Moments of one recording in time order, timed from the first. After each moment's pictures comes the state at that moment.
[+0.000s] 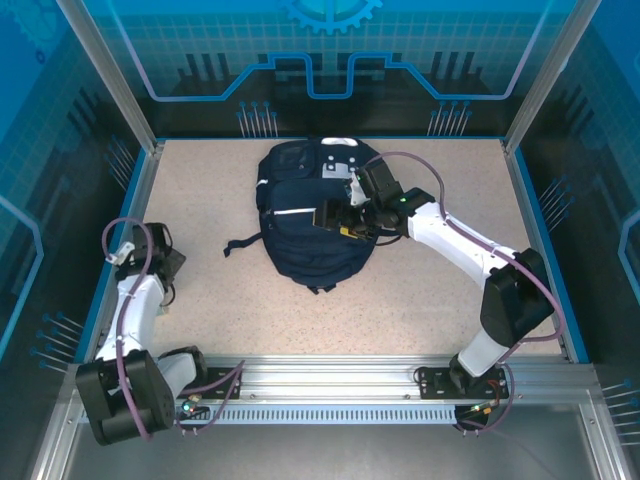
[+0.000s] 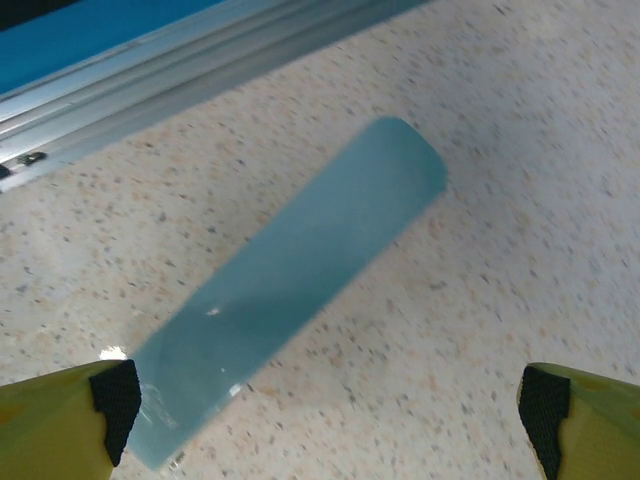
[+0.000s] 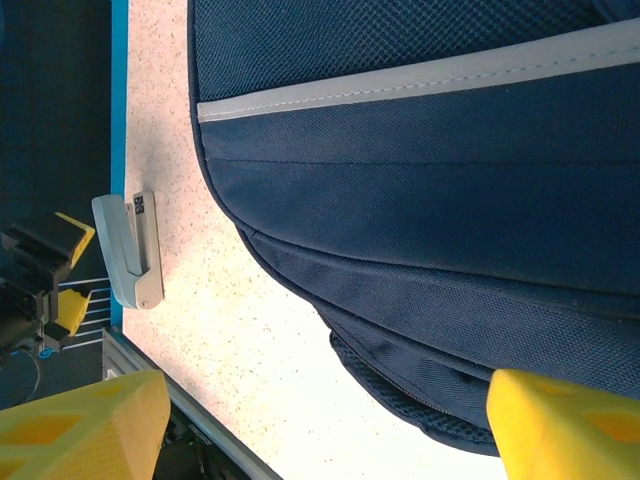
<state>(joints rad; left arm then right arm) 0.34 1.07 0.66 -0.66 -0.34 -0.78 0.57 1.63 1.33 -0.58 -0.42 0.72</state>
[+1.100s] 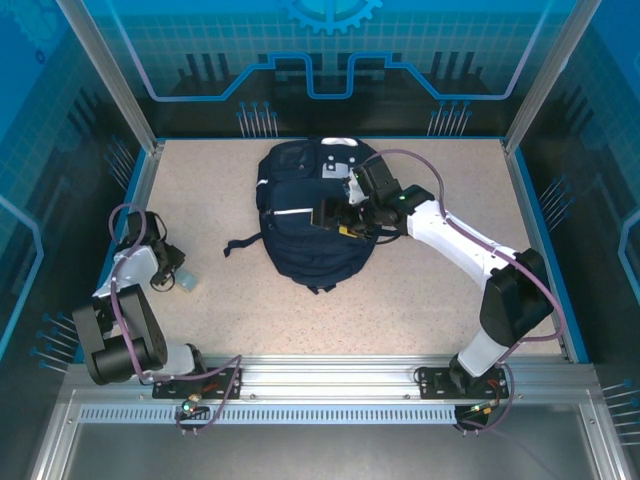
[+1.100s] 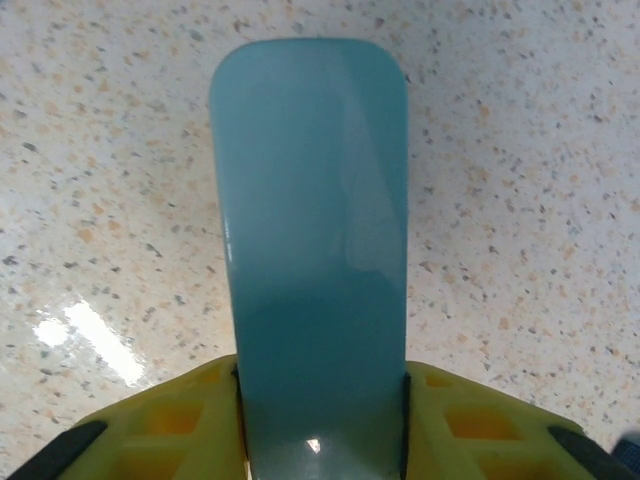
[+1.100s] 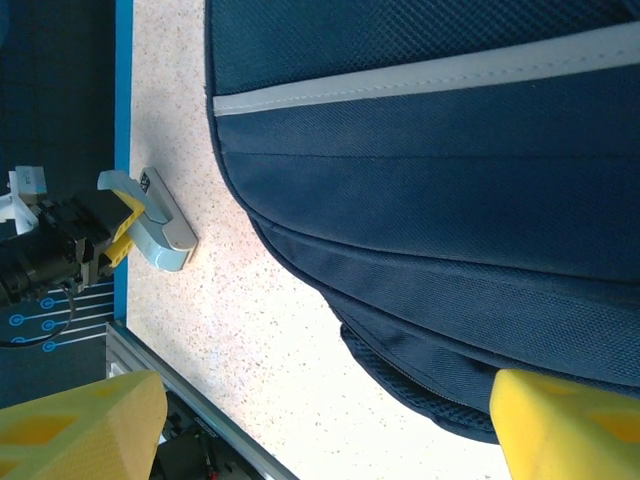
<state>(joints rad) 0.39 1.38 0.76 -0.55 -0.06 -0.64 0.58 1.64 1.37 -0.62 -0.42 0.72</state>
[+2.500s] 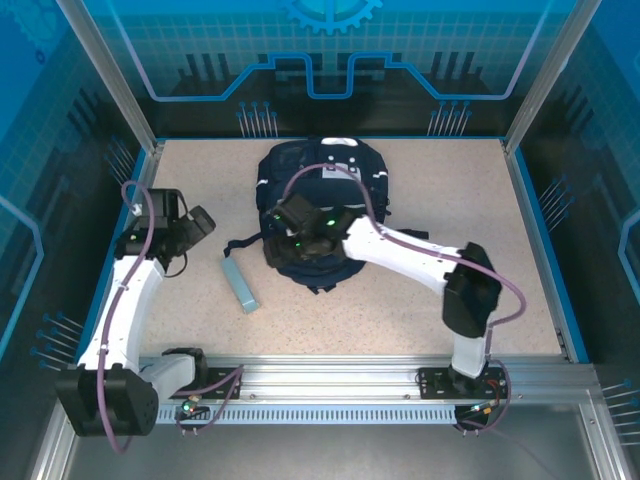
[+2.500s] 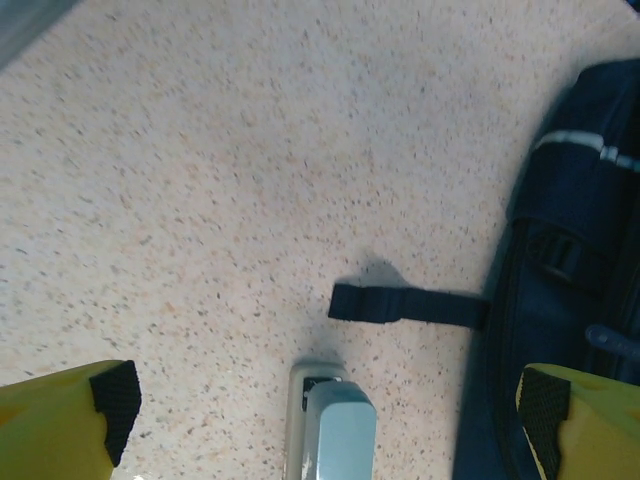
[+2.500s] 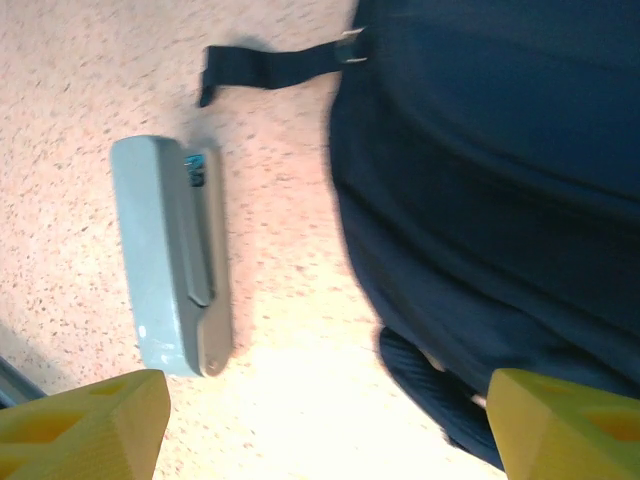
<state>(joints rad) 0.10 1.08 1.00 -0.83 -0.11 -0.64 0.98 1.89 1.67 -0.78 0.04 0.58</state>
